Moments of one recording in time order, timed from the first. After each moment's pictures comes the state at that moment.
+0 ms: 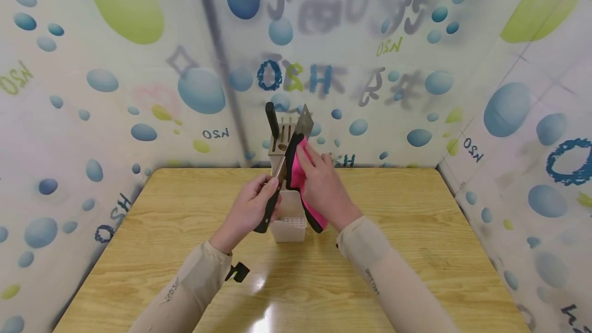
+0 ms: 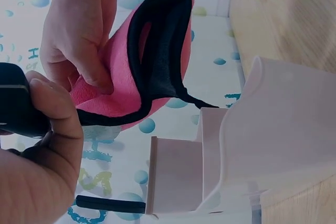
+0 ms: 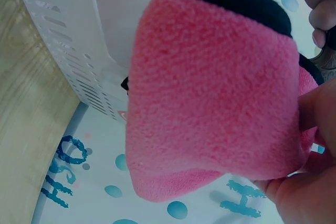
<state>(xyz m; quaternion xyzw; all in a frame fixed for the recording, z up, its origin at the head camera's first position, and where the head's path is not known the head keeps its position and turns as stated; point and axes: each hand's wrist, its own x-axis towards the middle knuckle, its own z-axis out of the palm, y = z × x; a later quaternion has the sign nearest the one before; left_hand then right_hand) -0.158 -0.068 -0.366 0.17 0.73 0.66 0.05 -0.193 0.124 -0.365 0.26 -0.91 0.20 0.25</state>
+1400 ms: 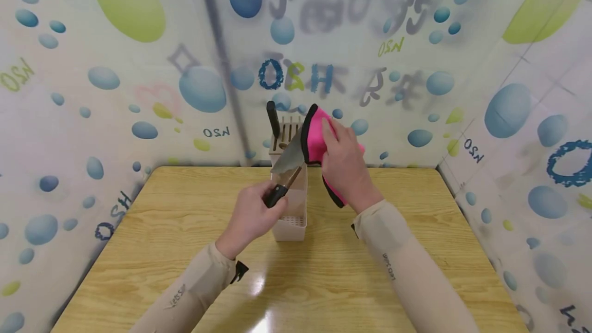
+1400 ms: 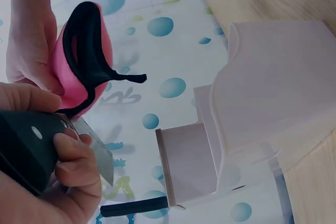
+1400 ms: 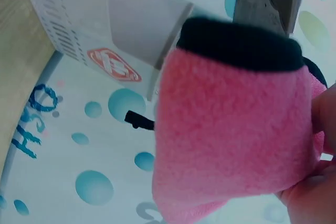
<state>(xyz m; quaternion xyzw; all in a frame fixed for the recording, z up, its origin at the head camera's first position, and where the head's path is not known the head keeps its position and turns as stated) -0.150 -0.064 -0.376 0.19 0.87 0.42 -0.16 -0.208 0.155 -0.327 0.27 -0.86 0.22 0.36</state>
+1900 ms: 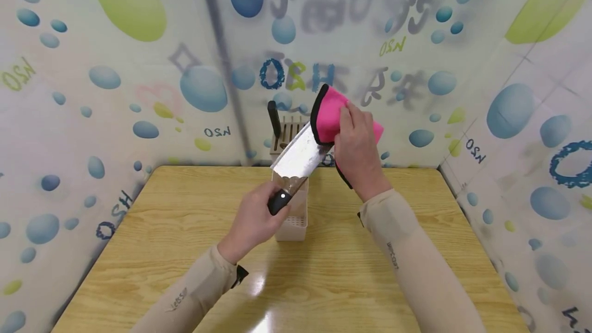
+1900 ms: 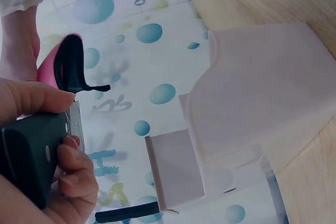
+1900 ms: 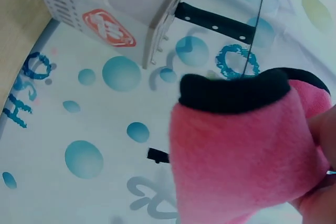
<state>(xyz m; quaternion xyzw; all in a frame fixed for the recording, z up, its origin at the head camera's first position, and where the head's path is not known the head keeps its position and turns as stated) -0.147 -0.063 -0.387 0.23 0.88 0.35 -0.21 -0.218 0.166 -0.309 0.22 -0.85 0.21 0.43</state>
